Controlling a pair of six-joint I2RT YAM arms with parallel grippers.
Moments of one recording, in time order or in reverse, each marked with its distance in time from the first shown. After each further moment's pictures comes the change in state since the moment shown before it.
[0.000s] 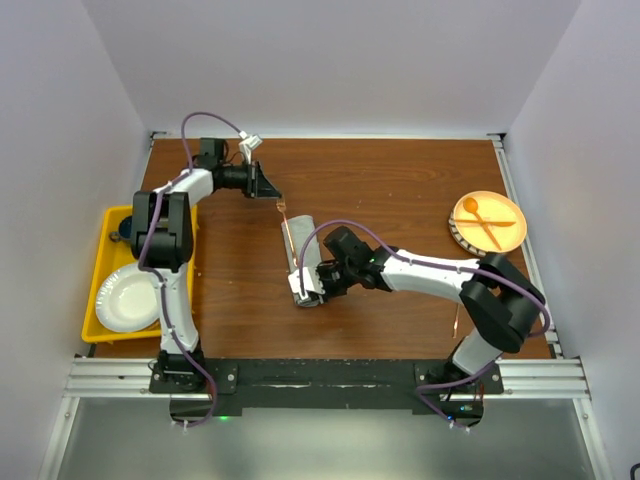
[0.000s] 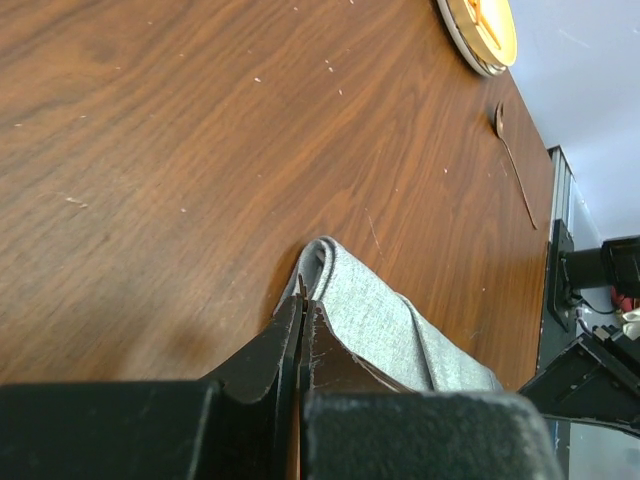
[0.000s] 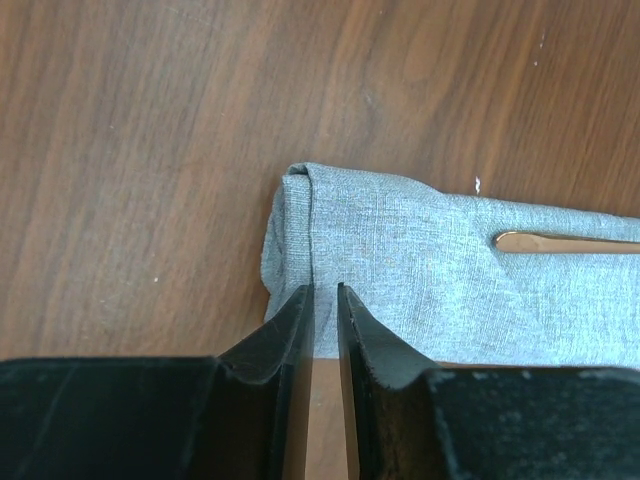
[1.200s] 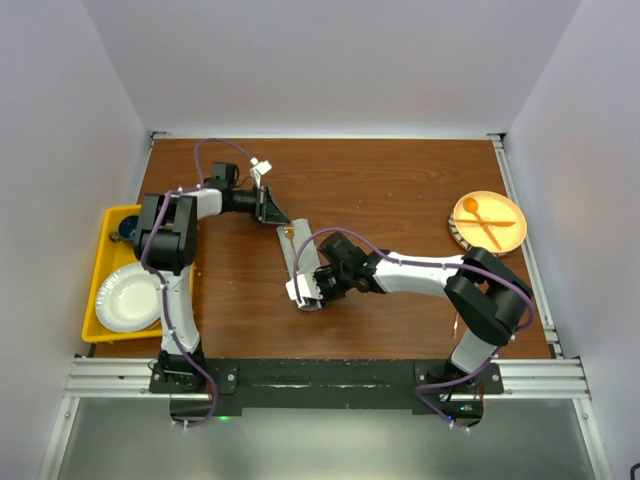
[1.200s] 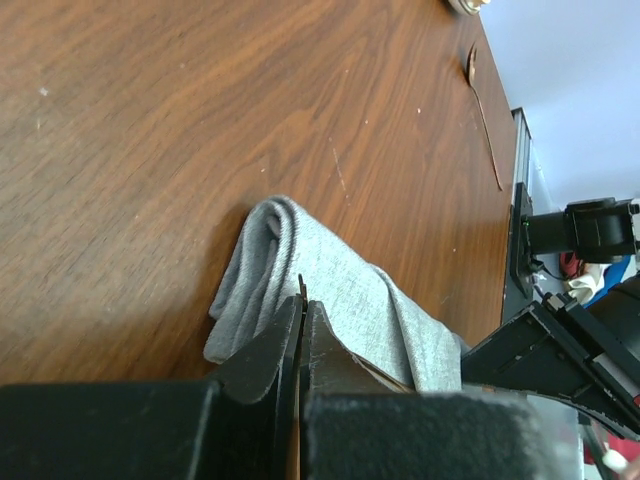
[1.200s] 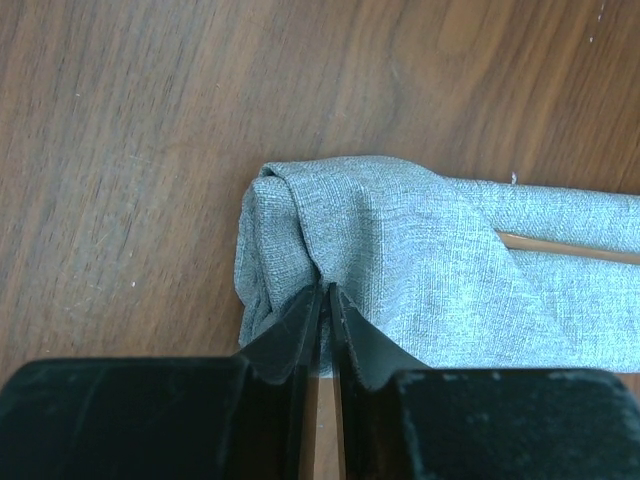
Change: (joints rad) left arm -0.056 -0.019 -0.235 0.115 0.046 -0.040; right arm 0.018 0.081 -0.010 0.045 0.052 -0.051
